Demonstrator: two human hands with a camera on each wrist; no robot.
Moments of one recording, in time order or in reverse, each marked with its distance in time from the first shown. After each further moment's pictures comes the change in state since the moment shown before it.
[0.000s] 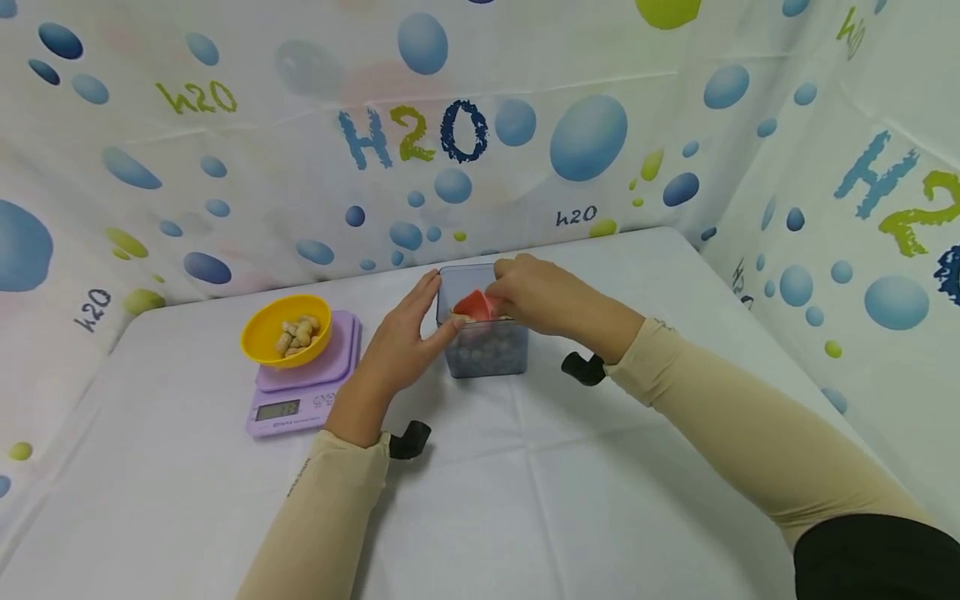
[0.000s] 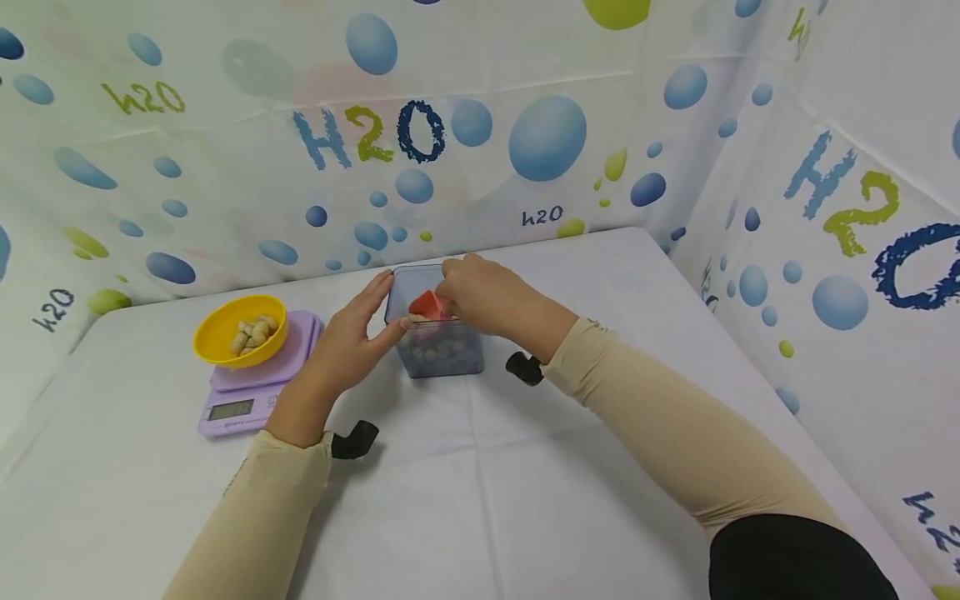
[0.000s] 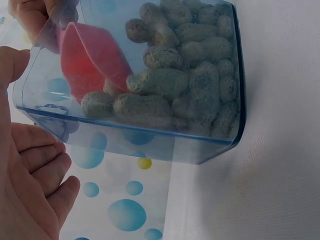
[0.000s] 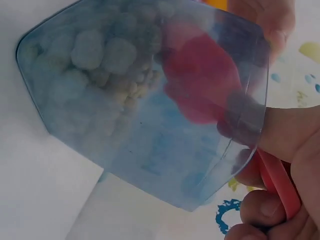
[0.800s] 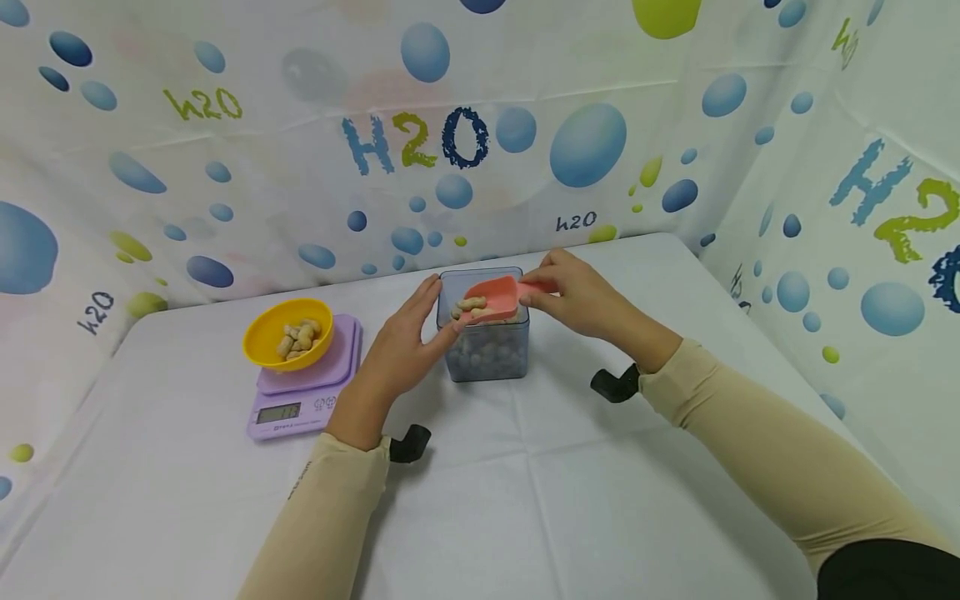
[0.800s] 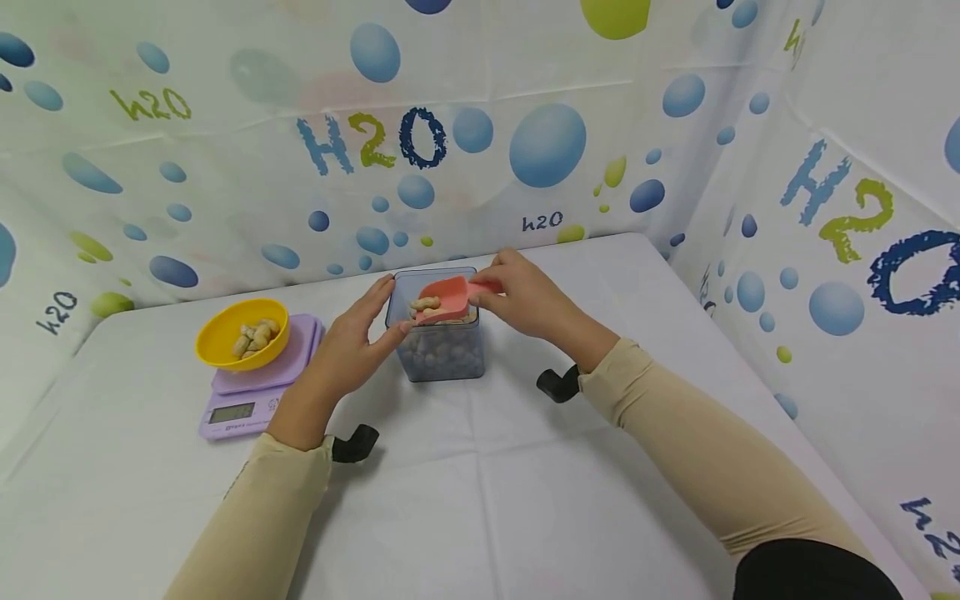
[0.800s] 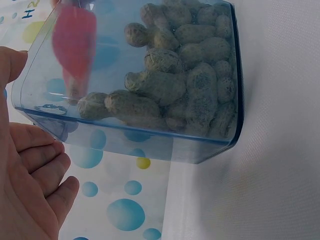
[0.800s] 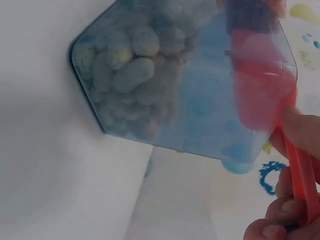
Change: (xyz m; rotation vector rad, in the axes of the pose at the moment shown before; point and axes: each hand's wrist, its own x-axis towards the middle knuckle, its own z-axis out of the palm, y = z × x) left_hand -0.002 0.000 0.001 0.000 -0.003 0.001; right_hand -0.030 0.037 0.011 0.391 0.150 0.213
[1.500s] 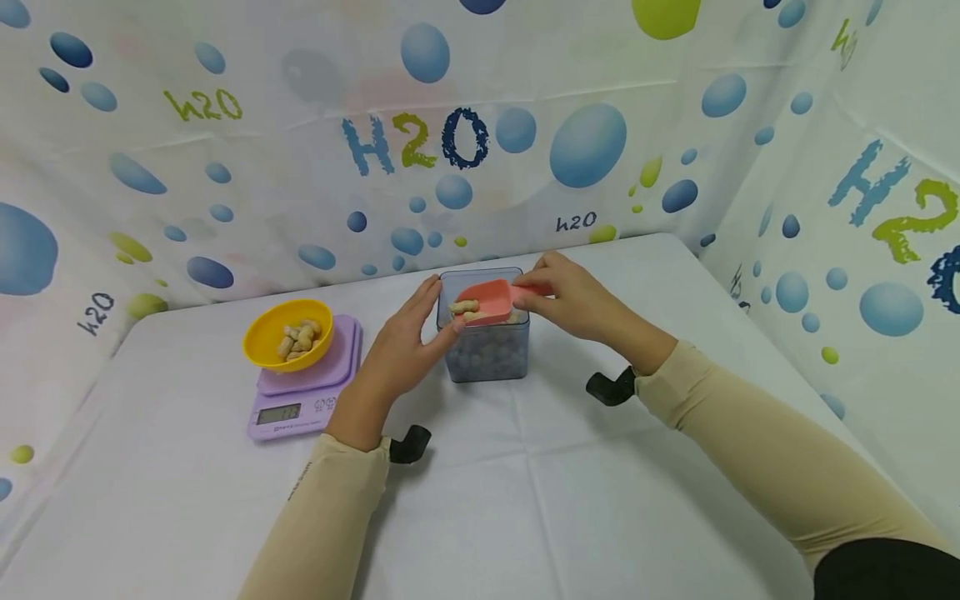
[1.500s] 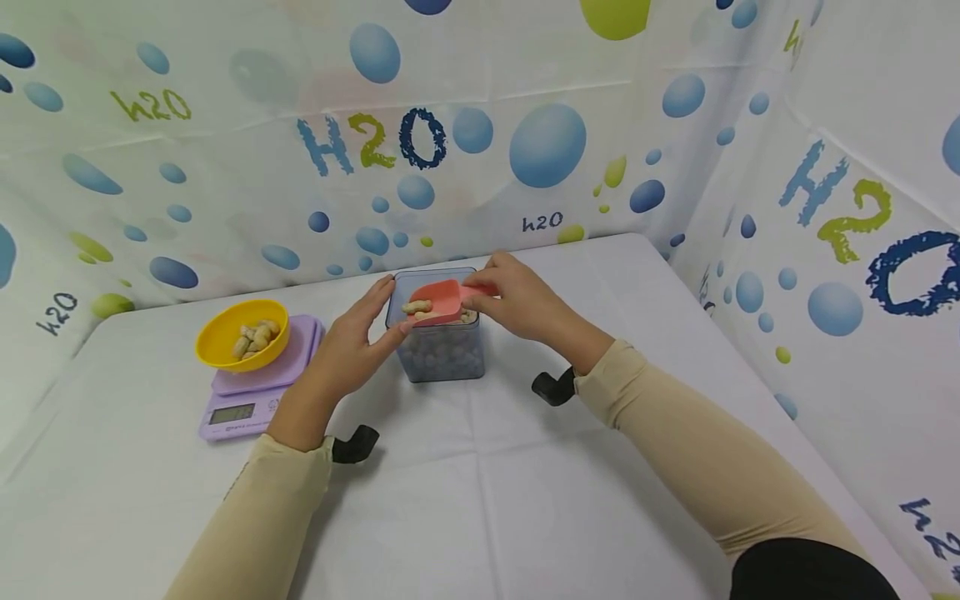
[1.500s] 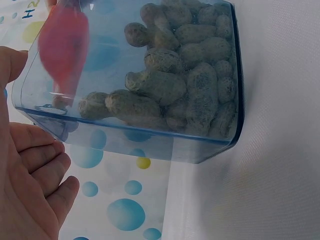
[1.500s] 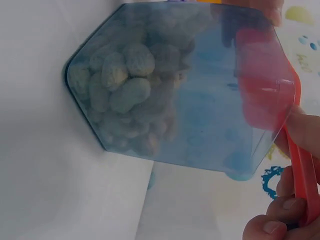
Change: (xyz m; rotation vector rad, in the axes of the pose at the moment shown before) left_hand 0.000 0.001 -0.001 0.002 -0.002 -0.008; right_hand -0.002 -0.005 0.001 0.082 -0.027 0.003
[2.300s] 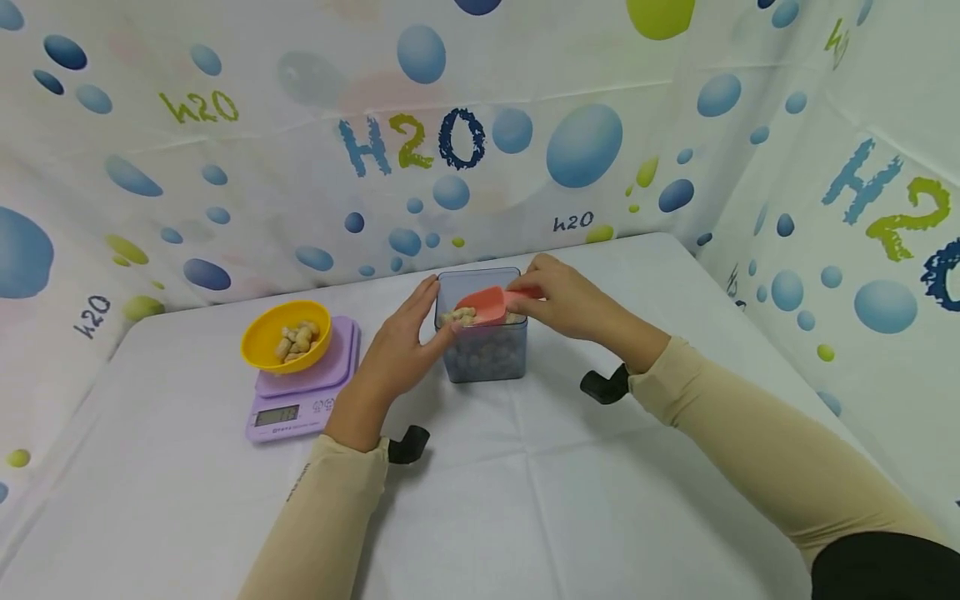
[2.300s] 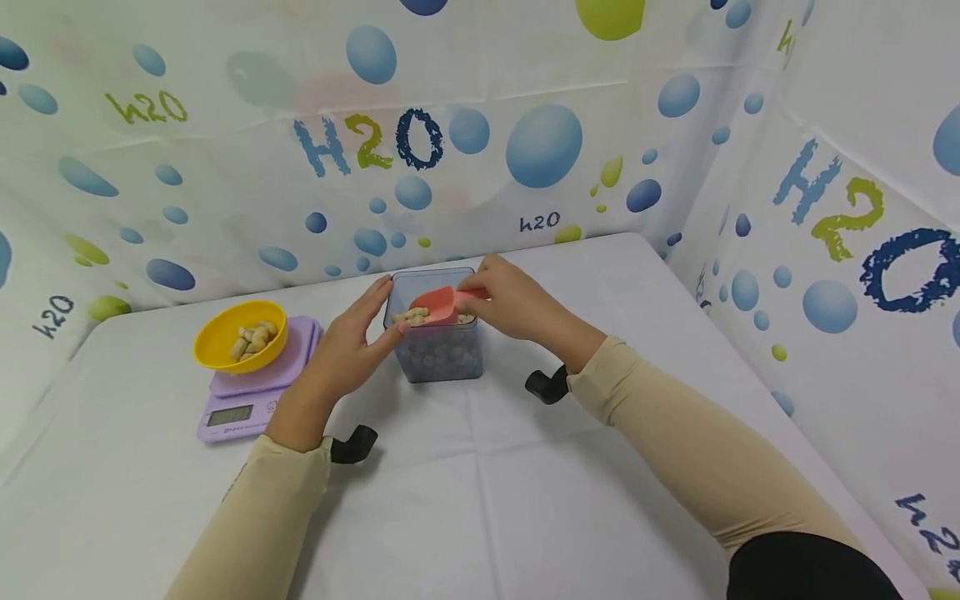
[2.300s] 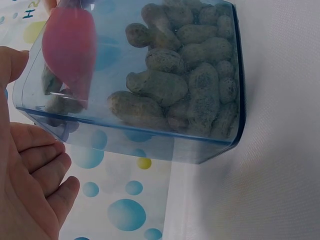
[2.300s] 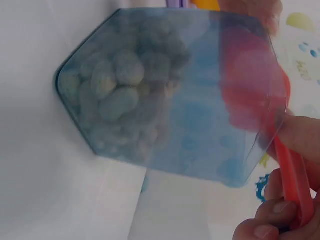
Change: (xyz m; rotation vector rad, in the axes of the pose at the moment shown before) left_hand -0.001 0.004 -0.002 -0.001 -0.026 -0.026; right_hand 0.004 -0.006 0.001 -0.058 -0.062 0.013
